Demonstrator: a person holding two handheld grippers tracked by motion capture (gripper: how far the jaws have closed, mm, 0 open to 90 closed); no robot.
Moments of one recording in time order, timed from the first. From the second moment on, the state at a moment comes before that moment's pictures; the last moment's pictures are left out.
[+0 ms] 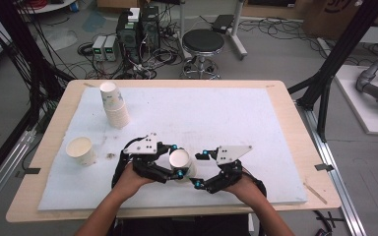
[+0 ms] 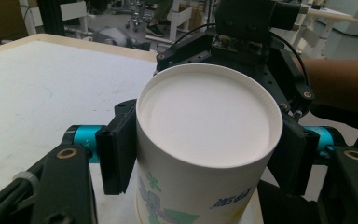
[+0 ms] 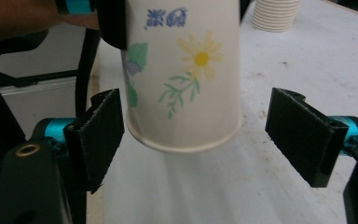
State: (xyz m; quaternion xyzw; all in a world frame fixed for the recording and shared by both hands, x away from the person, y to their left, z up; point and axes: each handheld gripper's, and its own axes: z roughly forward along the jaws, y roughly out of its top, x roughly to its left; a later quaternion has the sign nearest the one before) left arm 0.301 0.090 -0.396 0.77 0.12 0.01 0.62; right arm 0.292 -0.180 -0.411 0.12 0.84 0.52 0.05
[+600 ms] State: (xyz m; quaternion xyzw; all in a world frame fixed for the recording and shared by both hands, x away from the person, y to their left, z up) left arm 0.300 0.075 -0.401 0.76 0.10 -0.02 0.64; right arm 0.292 -0.171 -0.417 0.11 0.85 0.52 0.02
